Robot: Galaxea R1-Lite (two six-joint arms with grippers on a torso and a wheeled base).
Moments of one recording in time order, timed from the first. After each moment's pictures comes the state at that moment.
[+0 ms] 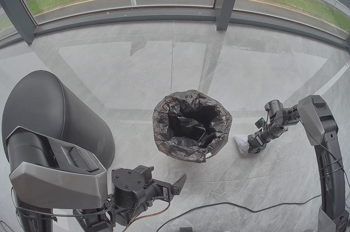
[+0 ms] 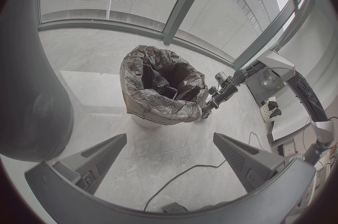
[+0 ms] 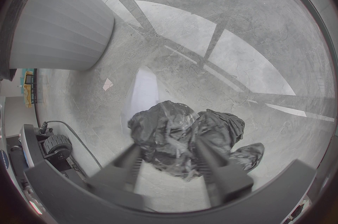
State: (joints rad) left arm -0.79 2.24 -0.35 -1.55 0.22 -0.31; right arm -0.03 2.75 -1.91 0.25 0.18 -0.58
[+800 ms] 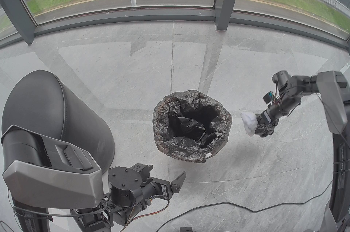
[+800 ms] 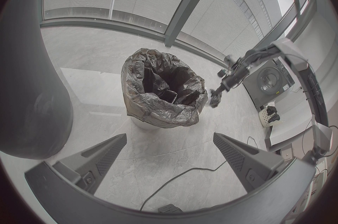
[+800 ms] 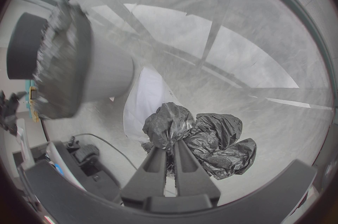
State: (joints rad) left arm -0.78 2.21 -0.34 -1.55 0.22 -0.35; right arm 0.01 2.44 -1.91 0.55 0.18 -0.45
